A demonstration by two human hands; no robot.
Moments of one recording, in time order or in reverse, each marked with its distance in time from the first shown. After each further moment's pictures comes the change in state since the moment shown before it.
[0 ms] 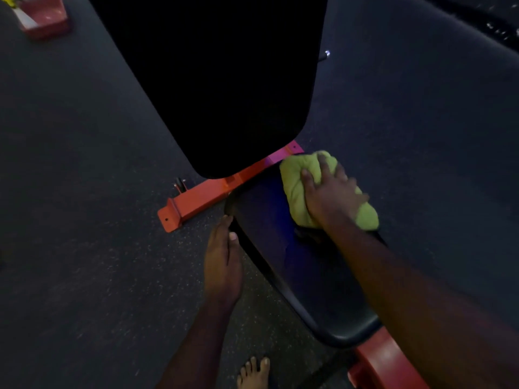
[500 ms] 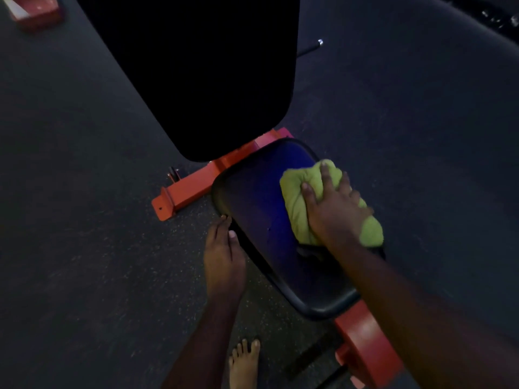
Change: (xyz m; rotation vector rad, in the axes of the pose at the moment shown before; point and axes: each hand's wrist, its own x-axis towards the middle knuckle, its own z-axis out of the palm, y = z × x) left_hand -0.037 0.012 0.023 0.200 0.080 -0.043; right_hand -0.051 0.053 0.002 -0.015 0.008 -0.002
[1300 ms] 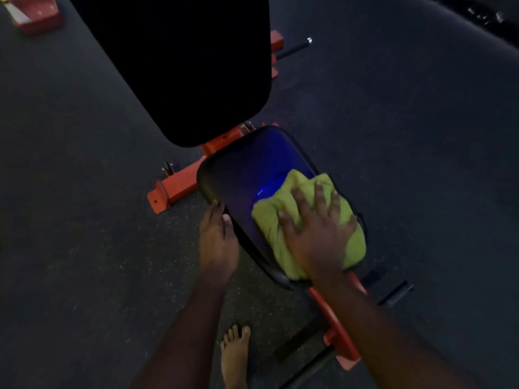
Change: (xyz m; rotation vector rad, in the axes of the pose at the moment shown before) left_hand -0.020 0.010 0.013 -0.005 -0.070 -0.037; right_hand -0.089 0.042 0.011 -0.009 0.087 -0.149
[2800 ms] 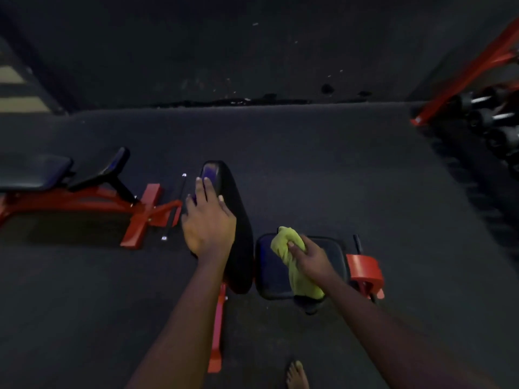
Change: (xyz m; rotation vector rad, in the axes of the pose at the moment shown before) left_hand 0.280 0.324 -0.306 0.518 -0.233 0.967; right_hand -0.004 -0.305 -0.255 1.074 0.362 0.758
